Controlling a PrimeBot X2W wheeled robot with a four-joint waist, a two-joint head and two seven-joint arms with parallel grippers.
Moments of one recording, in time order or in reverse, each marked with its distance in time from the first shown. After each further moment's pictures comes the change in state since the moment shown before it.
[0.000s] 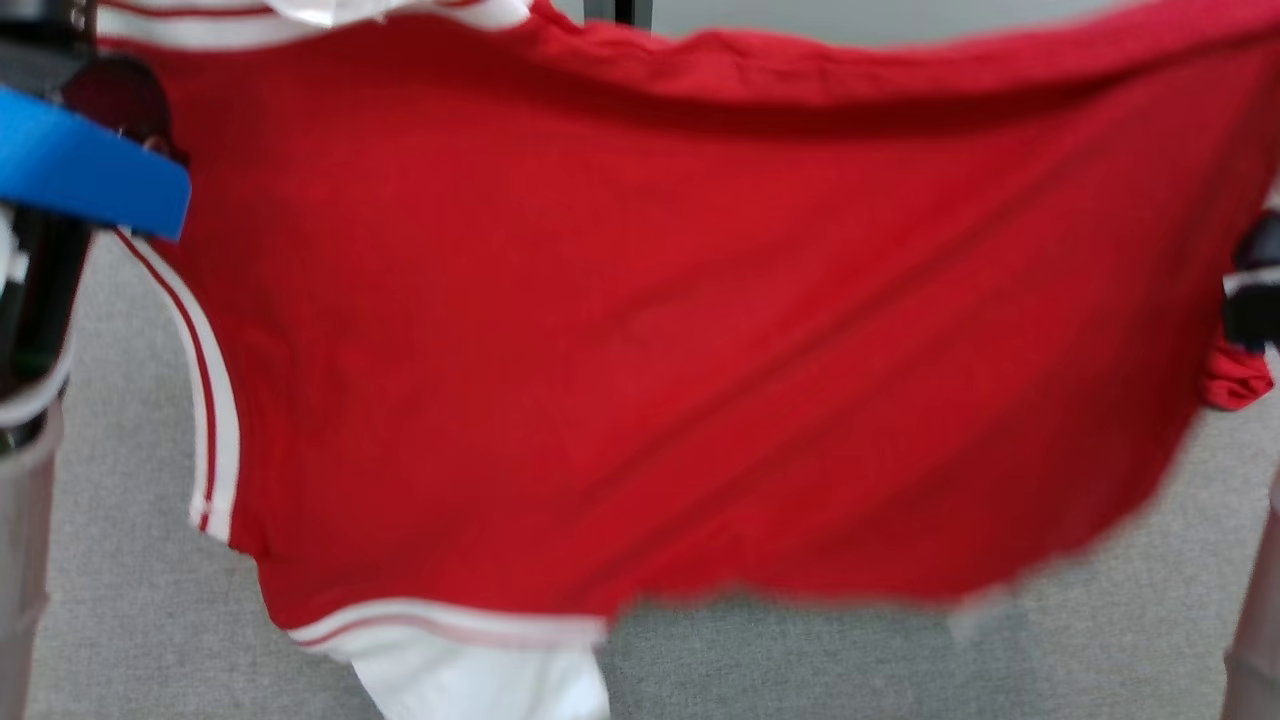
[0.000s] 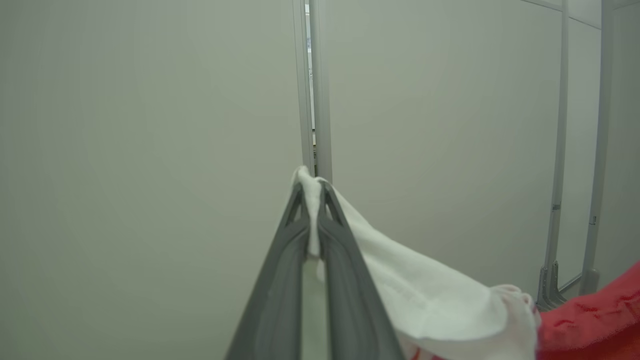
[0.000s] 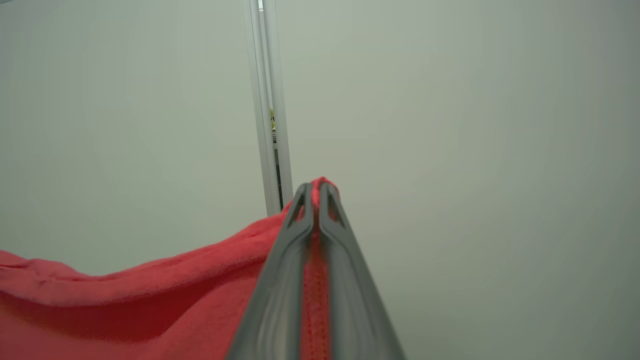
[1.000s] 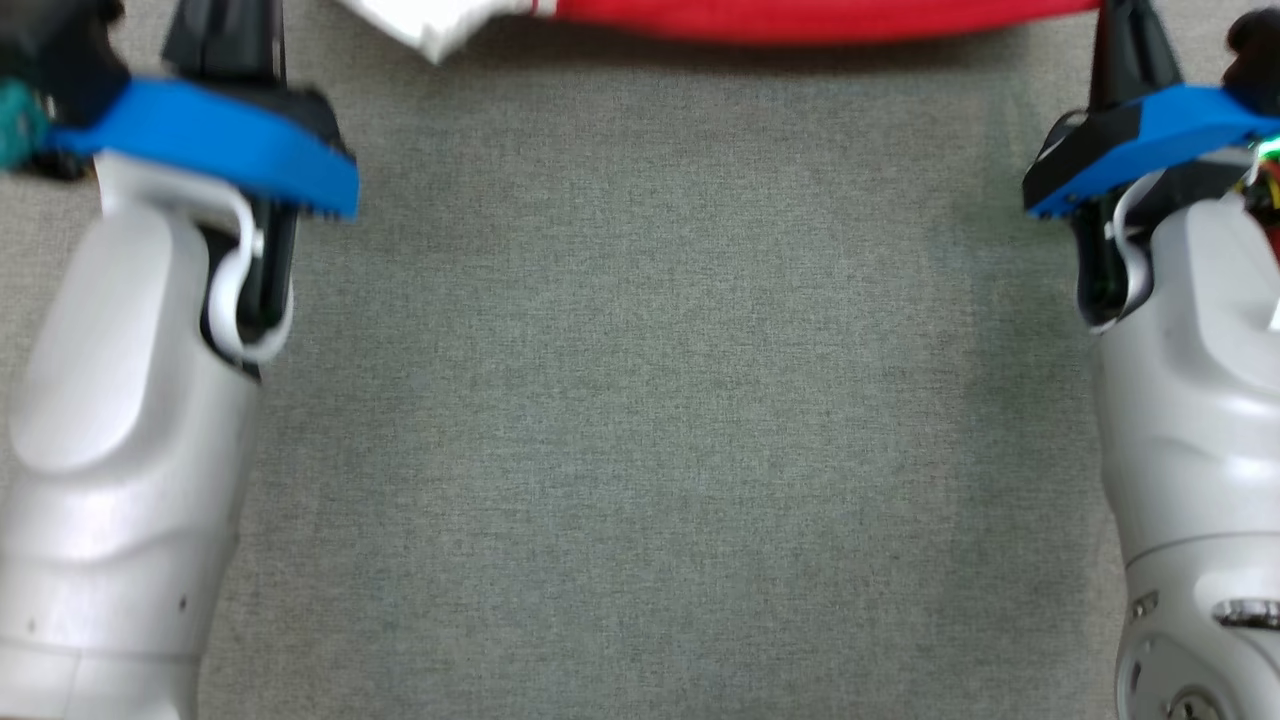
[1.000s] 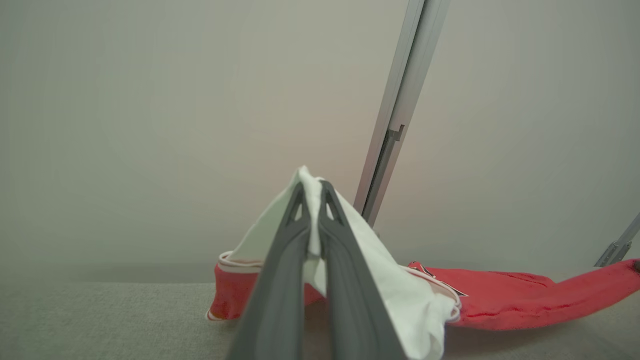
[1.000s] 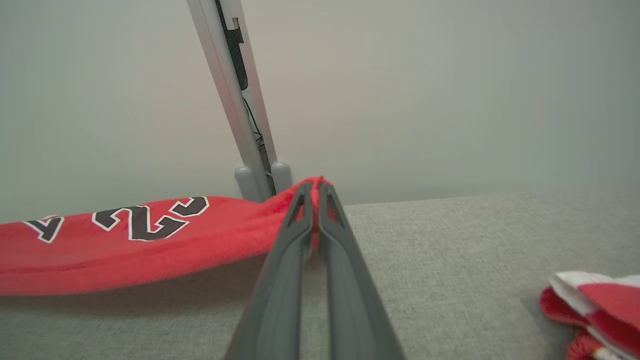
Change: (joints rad) left arm -0.137 -0.204 -0.127 0.738 0.049 -0.102 -0.530; right arm -0.514 0.037 -0.082 1.234 -0.360 0.000 -0.528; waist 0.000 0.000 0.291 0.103
